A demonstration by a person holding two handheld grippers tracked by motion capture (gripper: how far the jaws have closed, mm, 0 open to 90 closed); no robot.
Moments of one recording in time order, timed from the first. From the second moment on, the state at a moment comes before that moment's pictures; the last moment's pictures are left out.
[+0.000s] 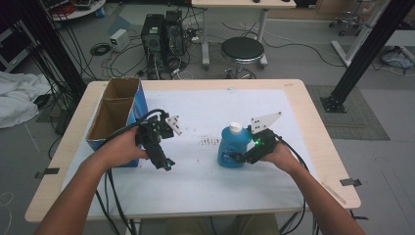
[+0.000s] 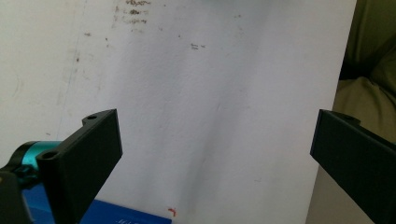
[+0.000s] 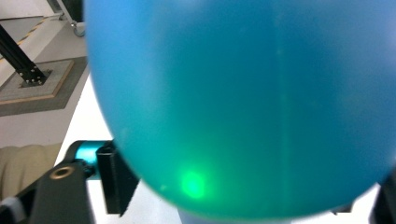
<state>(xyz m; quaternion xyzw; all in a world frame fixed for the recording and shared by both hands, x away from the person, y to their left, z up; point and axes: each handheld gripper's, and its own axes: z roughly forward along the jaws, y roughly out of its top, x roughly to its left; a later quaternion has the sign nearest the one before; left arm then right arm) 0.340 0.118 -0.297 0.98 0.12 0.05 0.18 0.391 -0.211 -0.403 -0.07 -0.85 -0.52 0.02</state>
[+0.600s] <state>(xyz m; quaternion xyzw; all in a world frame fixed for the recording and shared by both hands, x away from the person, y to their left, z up) 0.341 0.117 -0.297 0.98 0.12 0.05 0.17 0.393 -0.214 -0.404 -0.07 -0.85 -0.52 0.01</state>
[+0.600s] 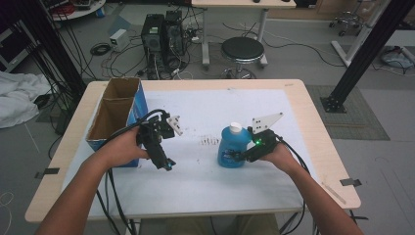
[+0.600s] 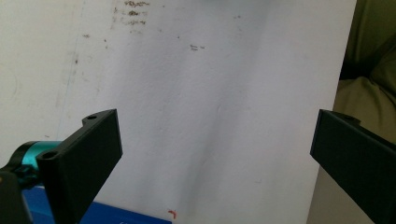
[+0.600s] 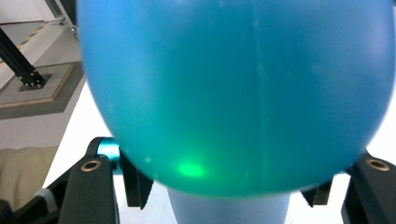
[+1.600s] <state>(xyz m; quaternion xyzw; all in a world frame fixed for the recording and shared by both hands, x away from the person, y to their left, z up) 0.341 0.110 -0.290 0.97 0.12 0.05 0.19 0.385 -0.210 -0.398 -0.06 -0.85 -0.52 0.00</state>
